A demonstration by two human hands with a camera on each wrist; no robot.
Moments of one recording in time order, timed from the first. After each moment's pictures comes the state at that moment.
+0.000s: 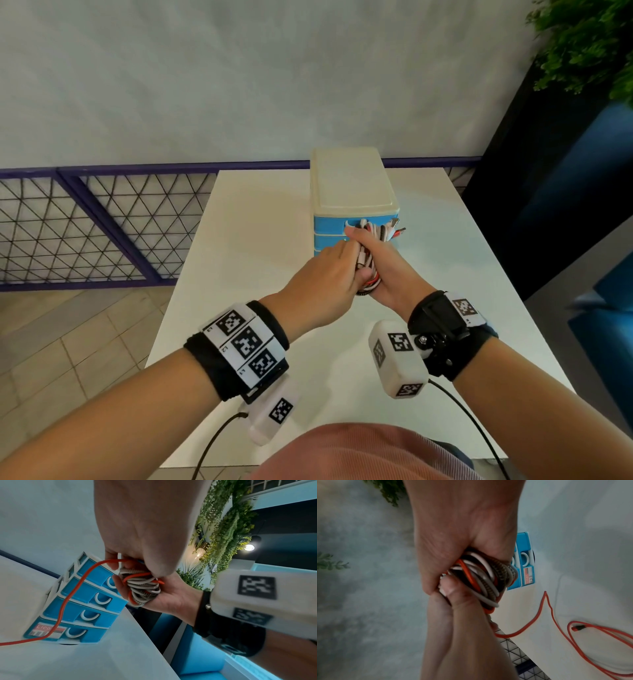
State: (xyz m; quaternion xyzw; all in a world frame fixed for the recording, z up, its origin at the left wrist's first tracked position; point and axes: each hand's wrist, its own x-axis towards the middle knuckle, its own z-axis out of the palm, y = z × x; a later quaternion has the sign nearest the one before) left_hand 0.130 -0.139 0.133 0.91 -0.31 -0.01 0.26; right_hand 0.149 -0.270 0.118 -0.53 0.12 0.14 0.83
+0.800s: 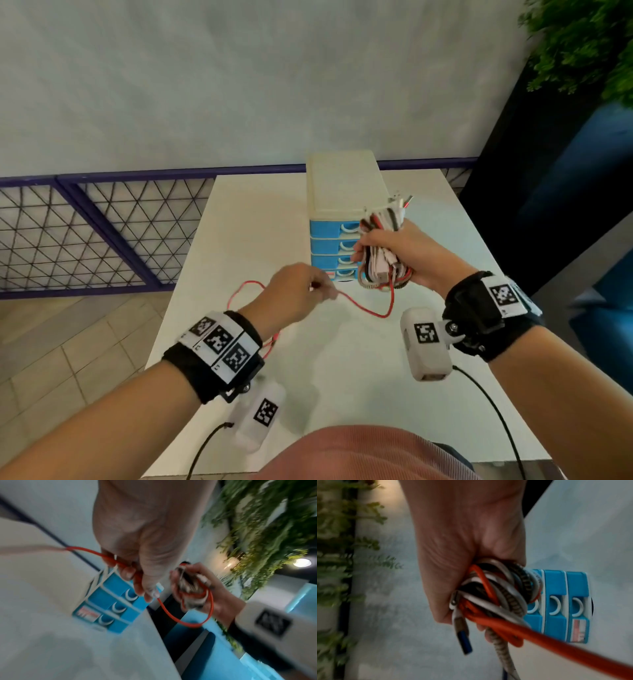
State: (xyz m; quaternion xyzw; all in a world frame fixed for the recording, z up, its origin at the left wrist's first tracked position) left_hand 0.141 -0.110 0.120 0.92 -0.18 -0.13 0.32; right_hand 0.154 -0.311 0.152 -0.71 0.04 0.13 0.69
